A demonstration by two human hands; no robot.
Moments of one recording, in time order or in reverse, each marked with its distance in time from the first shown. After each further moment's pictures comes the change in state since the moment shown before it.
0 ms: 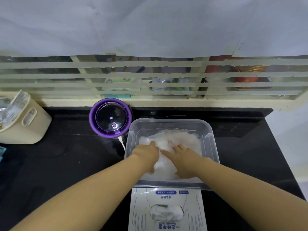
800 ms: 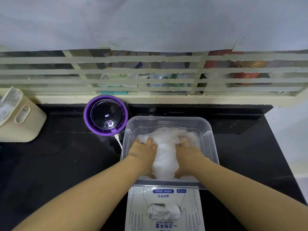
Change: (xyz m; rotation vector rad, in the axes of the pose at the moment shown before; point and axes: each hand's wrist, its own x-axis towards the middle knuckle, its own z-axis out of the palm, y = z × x) left_hand 0.005 0.004 0.013 0.173 0.044 -0.032; right_hand 0.016 0.009 0.014 0.097 -0.054 0.259
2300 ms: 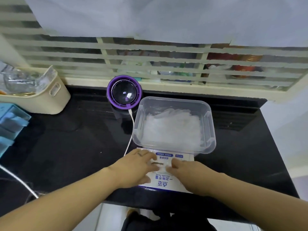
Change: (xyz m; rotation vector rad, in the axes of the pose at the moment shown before) left_hand -0.117 0.029 0.086 -0.288 0.423 0.325; right_hand -0.130 -0.033 0.052 -0.179 0.096 -0.462
